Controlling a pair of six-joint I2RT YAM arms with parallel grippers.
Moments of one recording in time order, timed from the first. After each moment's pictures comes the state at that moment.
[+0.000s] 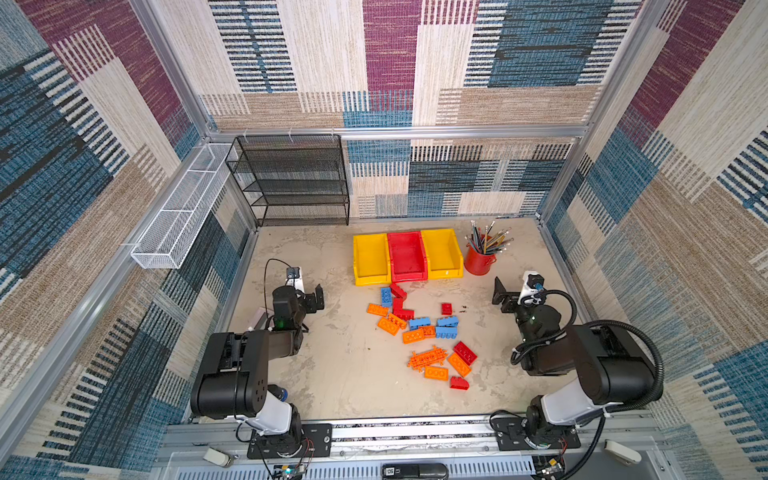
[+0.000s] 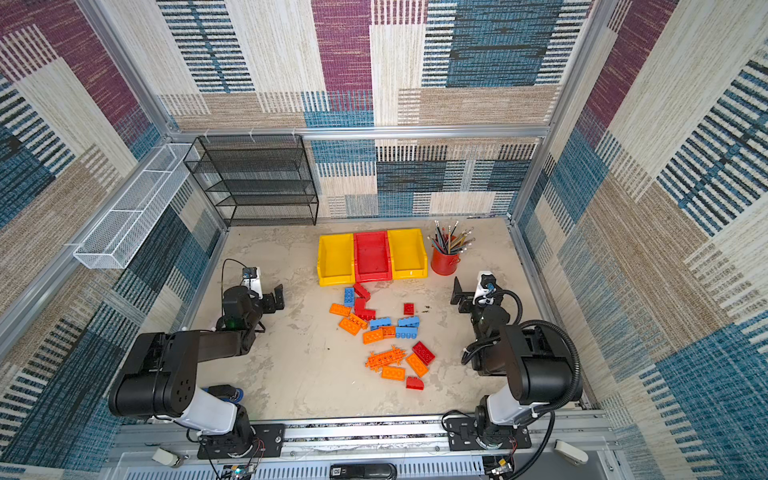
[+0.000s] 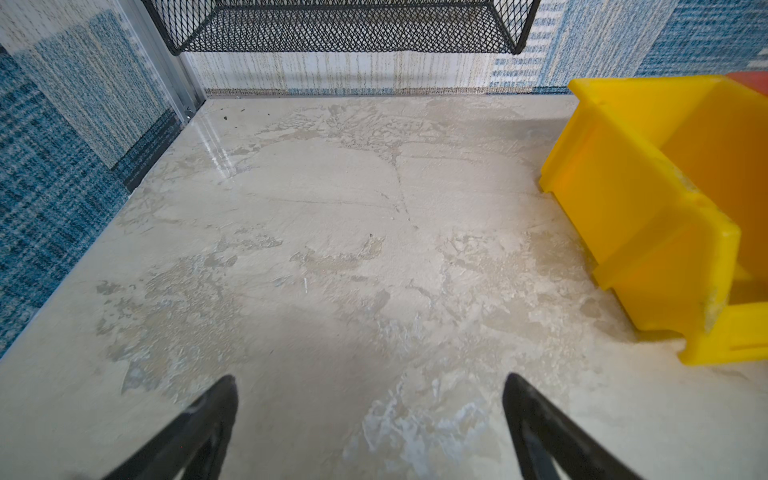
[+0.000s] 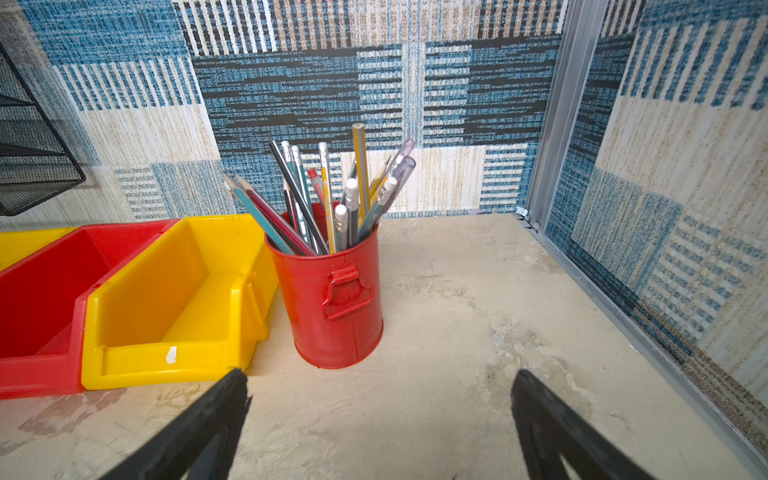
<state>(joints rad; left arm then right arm) 0.03 1.54 0.44 0.69 -0.02 0.00 -0.04 1.55 0.18 1.34 -0.03 0.05</state>
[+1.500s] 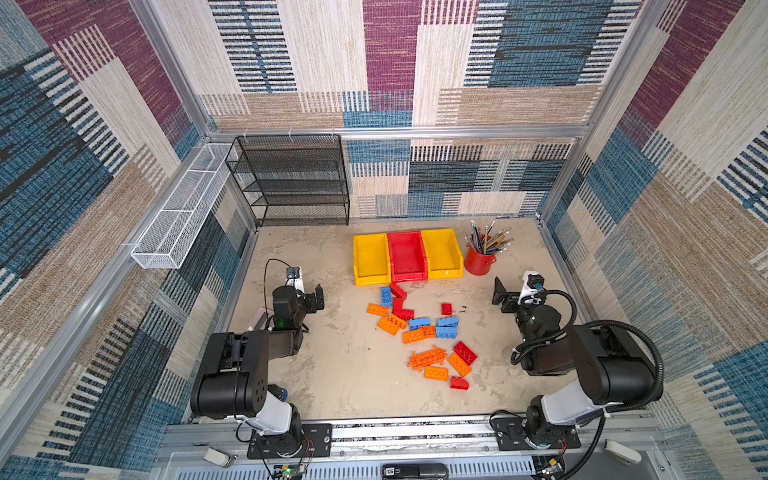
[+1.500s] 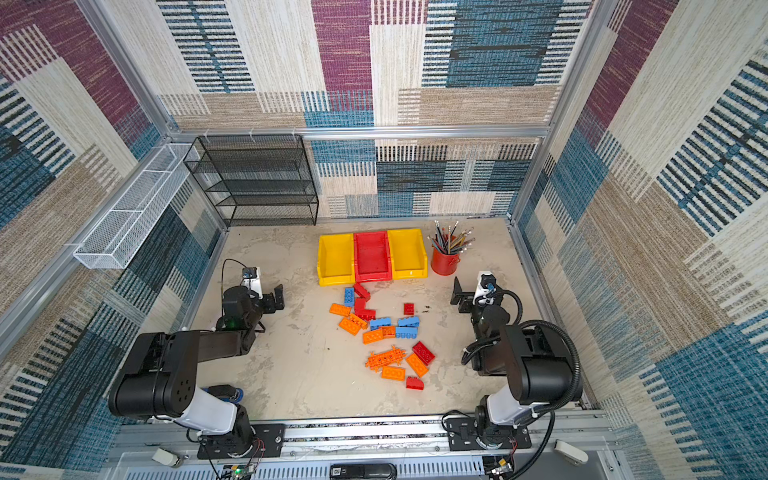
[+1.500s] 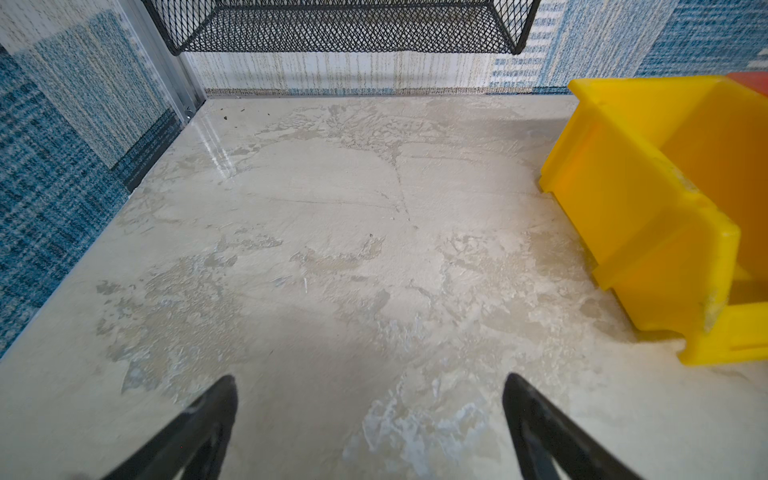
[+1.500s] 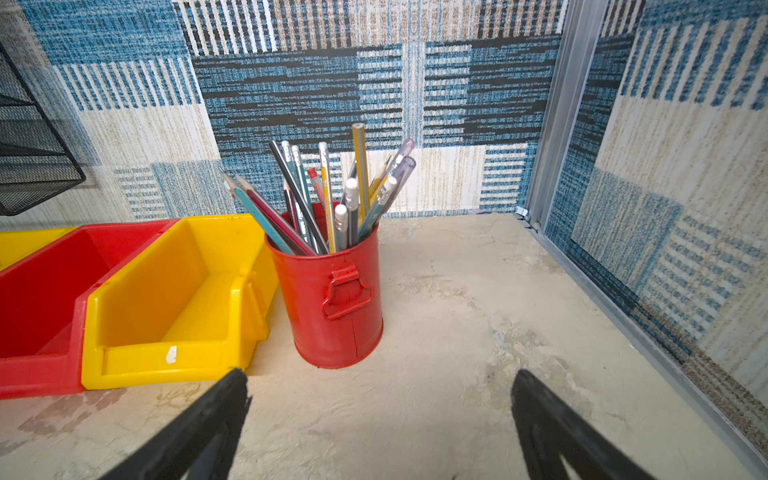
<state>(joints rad) 0.03 1.54 0.44 0.69 -0.02 0.00 -0.04 1.55 0.18 1.34 -0.03 0.05</state>
